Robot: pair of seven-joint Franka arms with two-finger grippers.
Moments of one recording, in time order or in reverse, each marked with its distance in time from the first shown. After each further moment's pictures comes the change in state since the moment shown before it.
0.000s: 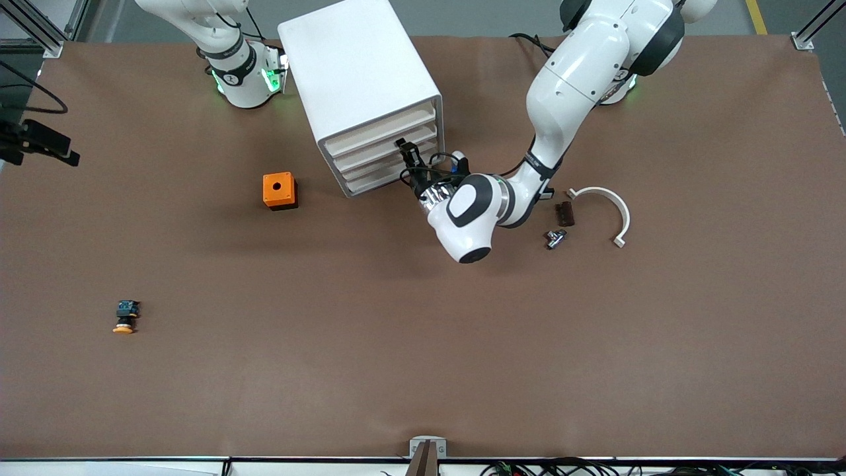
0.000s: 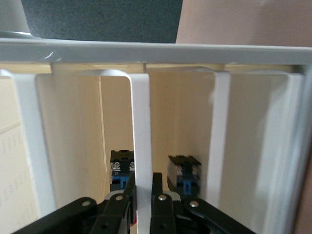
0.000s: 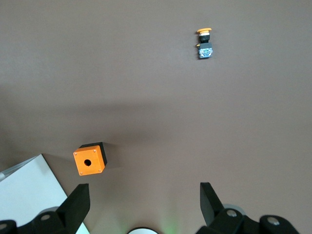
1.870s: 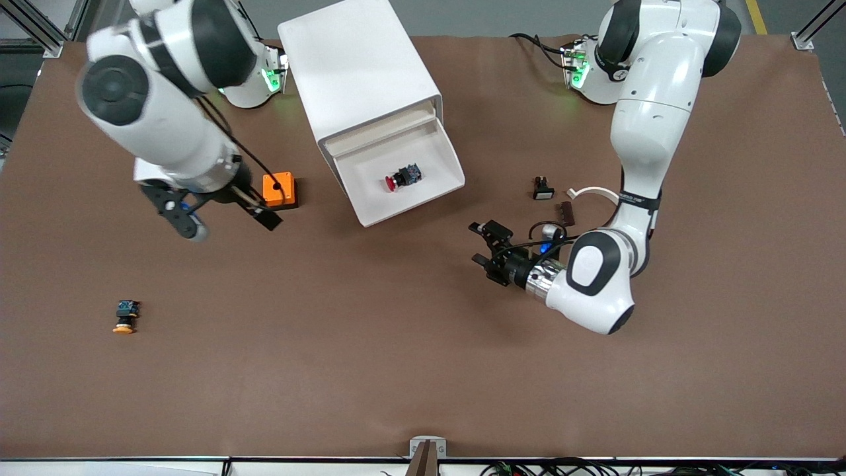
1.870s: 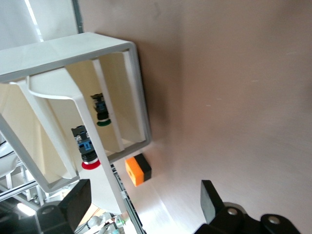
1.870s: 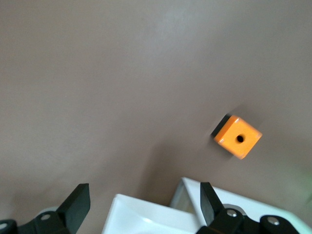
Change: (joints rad) left arm 0.193 -0.015 0.271 0.135 0.004 0.016 0.300; right arm 0.531 0.241 0.035 0.037 0.066 0.252 1.402
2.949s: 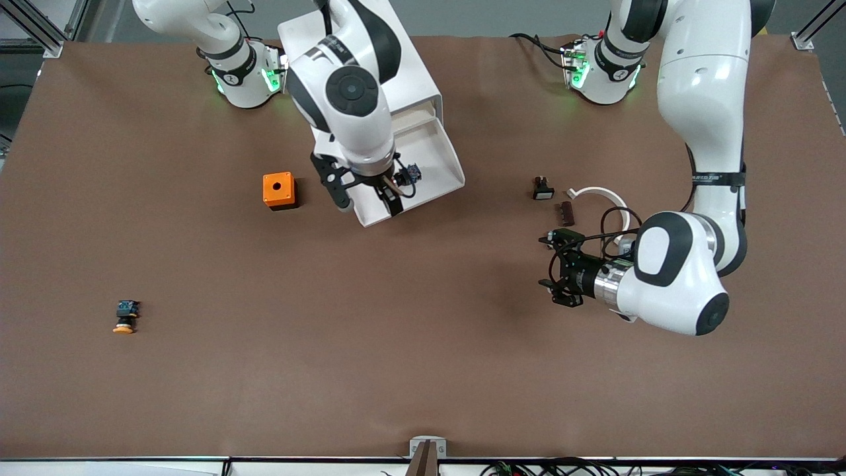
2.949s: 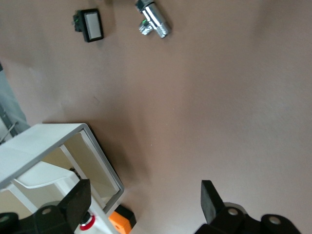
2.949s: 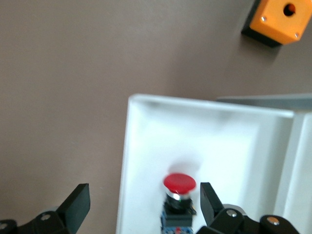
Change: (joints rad) left arm 0.017 -0.166 0.112 0.005 0.307 -0.002 0.373; right arm 0.330 0.133 -0.001 -0.070 0.005 0.185 0.493
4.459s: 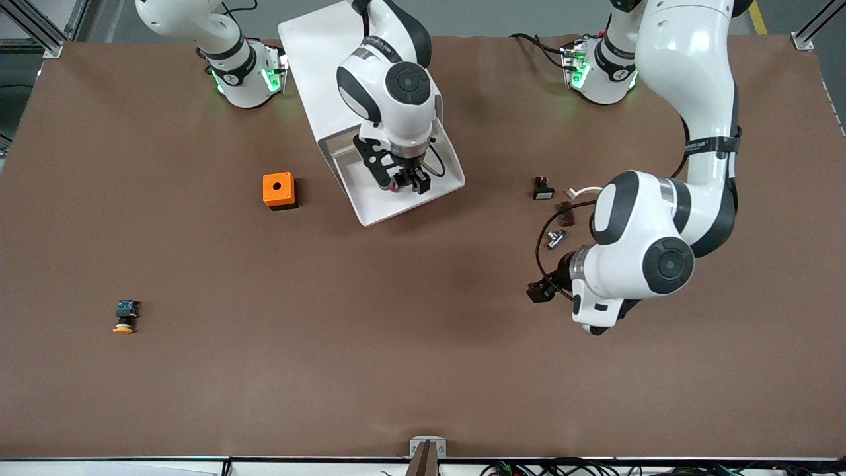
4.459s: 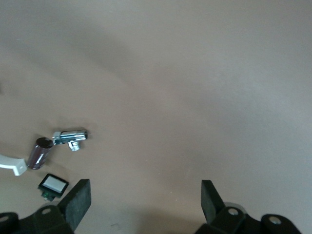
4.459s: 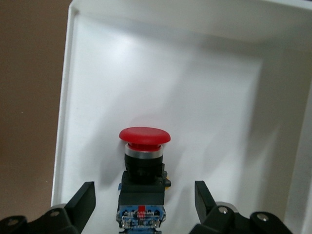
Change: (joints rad) left arm -0.155 -0.078 -0.002 -0.033 0.361 0.245 0.880; right arm 0.115 0.049 -0.002 -0.083 0.000 0.097 0.093
